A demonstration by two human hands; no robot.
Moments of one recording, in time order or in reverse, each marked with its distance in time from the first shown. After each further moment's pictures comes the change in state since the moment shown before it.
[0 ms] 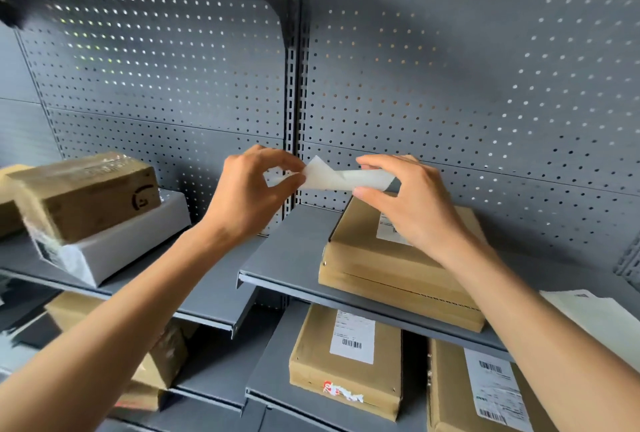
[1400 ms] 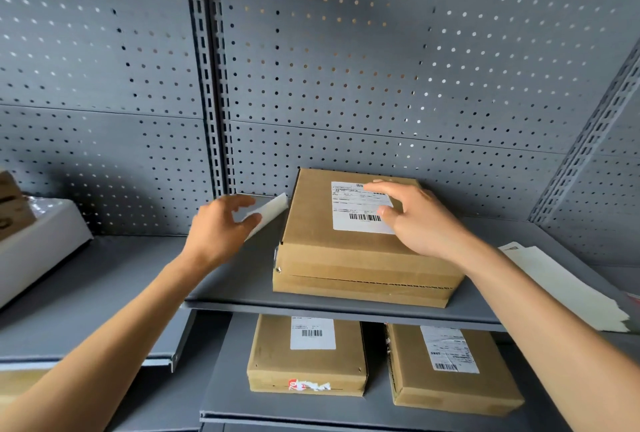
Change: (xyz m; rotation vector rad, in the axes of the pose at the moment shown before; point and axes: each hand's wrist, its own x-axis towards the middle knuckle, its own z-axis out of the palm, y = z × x) left_hand -0.008 -0.107 0.123 -0.025 -0.365 -0.346; right_hand -0.029 0.074 -0.020 -0.263 -0.272 0.479
